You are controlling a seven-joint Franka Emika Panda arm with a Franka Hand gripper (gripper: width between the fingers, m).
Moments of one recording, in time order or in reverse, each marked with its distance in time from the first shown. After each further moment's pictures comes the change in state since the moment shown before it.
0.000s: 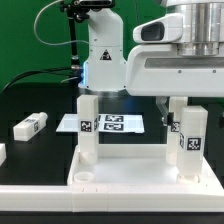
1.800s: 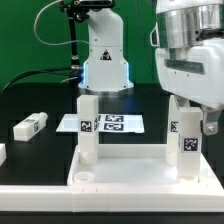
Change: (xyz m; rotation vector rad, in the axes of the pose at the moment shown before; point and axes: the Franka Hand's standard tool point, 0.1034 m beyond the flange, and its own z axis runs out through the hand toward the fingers) arm -0.006 -0.005 0.000 0.064 -0.075 0.923
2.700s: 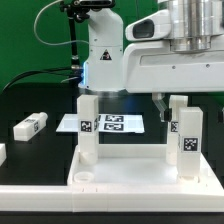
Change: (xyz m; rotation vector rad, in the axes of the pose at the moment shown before) arm 0.010 -0.001 -0.007 -0.014 0.047 -0.817
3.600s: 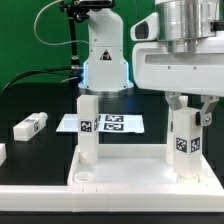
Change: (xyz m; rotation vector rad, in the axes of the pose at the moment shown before) arm 0.000 0.003 0.001 0.002 -0.007 0.689
